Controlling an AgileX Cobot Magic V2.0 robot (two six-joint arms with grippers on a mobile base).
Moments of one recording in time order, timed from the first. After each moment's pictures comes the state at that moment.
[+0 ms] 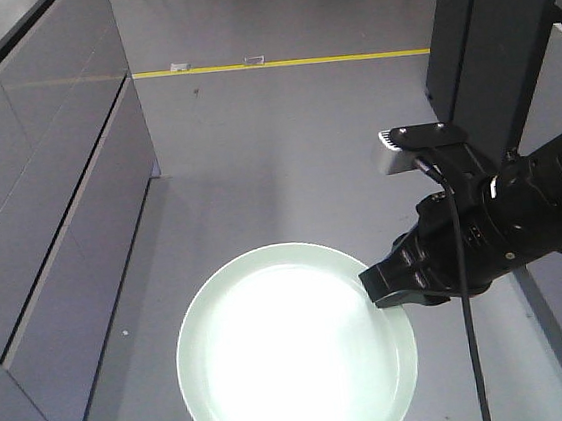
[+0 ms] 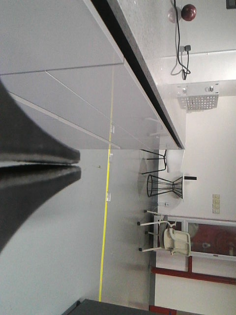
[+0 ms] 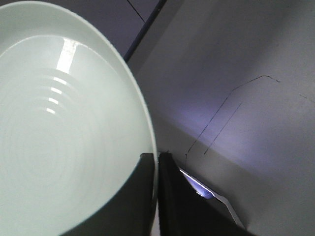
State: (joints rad) left arm 0.07 -0.01 0.03 0.02 0.05 -0.05; right arm 0.37 1.34 -1.06 0.51 0.95 -0.29
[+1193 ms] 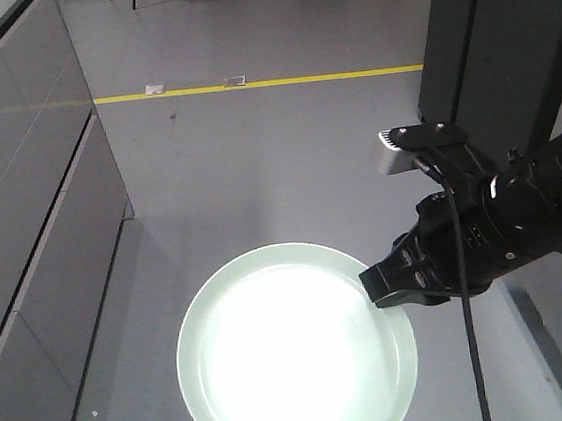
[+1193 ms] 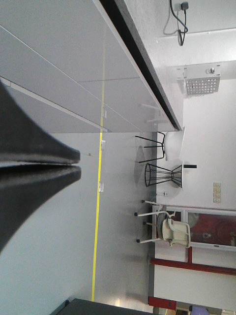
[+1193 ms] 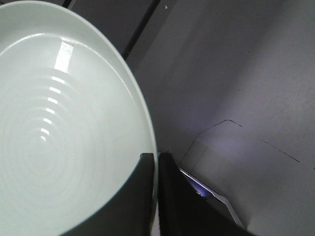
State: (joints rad) left arm 0.07 -0.01 0.03 0.02 0.05 -0.05; right arm 0.37 1.34 -1.06 0.51 0.95 -0.29
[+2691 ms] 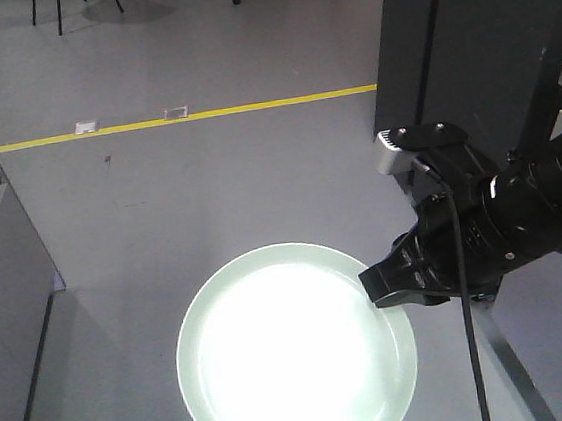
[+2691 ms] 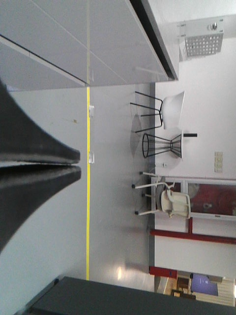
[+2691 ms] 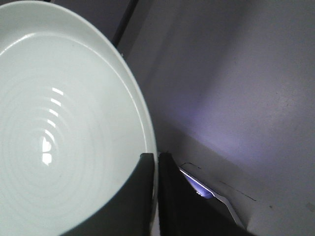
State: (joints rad) left arm 0.07 -0.01 0.03 0.02 0.05 -0.05; right arm 0.37 1.34 -1.06 0.51 0.95 -0.29
